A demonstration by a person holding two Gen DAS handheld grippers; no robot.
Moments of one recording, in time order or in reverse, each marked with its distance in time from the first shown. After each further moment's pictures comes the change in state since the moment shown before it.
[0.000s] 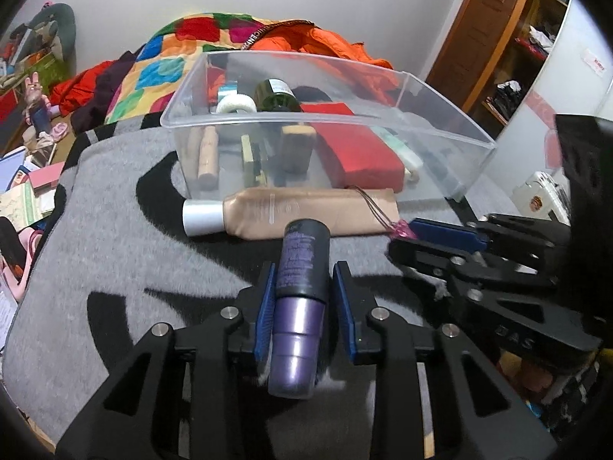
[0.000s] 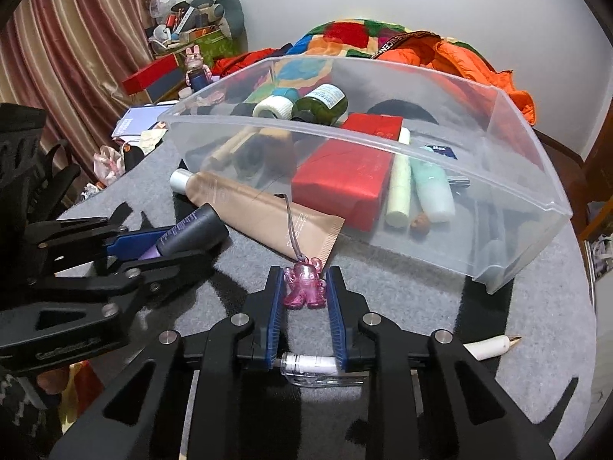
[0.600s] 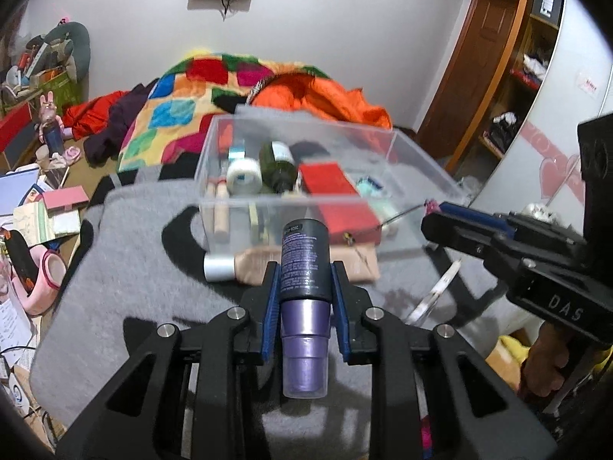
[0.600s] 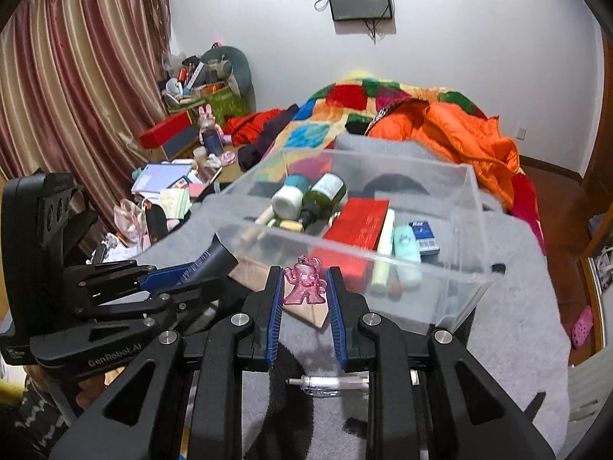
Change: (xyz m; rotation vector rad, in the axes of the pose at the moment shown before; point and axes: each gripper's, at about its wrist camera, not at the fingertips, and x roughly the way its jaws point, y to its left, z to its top) left arm -0.049 -0.004 0.020 -0.022 -0.158 -0.002; right arm -0.070 0.000 0.027 0.028 -0.218 0.039
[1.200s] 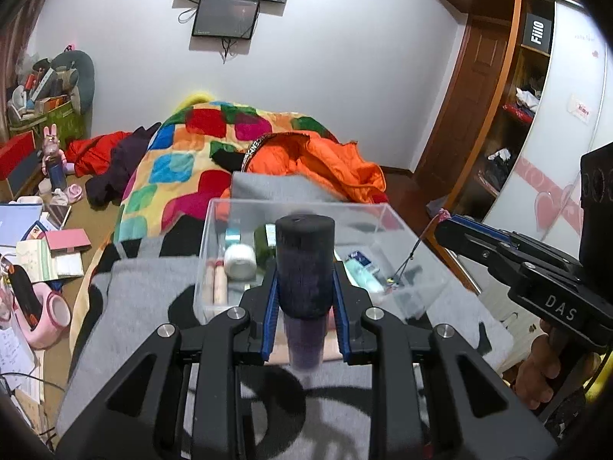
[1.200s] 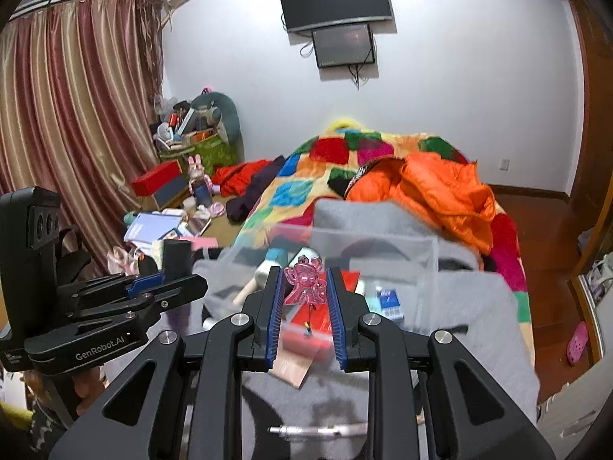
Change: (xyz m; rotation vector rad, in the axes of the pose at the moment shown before) left arm -0.022 -0.012 0.054 0.006 -0.153 -0.001; right arm -0.033 -0.016 0.045 0.010 -0.172 -0.038
